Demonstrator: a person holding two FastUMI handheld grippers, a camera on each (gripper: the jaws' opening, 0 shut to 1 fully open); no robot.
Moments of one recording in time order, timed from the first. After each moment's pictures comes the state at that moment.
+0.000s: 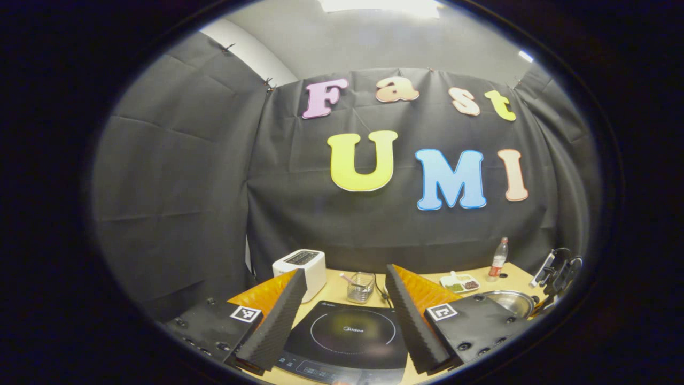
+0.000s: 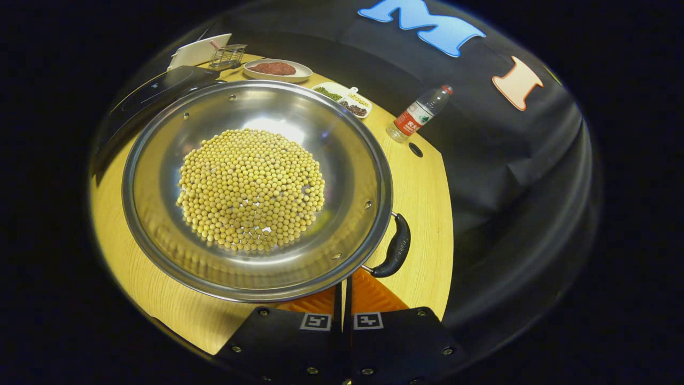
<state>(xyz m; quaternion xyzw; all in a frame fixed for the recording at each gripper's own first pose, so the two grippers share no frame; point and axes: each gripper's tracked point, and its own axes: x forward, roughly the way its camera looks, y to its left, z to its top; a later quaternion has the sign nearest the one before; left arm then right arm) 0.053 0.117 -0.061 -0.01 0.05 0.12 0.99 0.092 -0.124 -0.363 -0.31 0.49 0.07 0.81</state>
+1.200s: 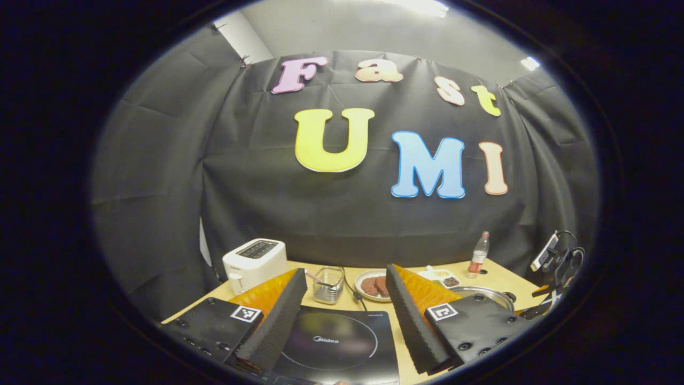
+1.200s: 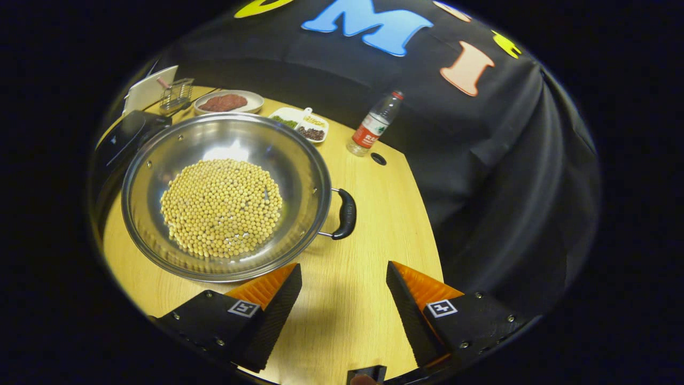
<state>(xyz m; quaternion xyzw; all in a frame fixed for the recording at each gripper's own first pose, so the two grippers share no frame) 0.165 0.091 -0.106 -0.04 0.08 0.00 1.00 0.109 -0.112 -0.318 -0.20 0.45 -0.06 0.87</state>
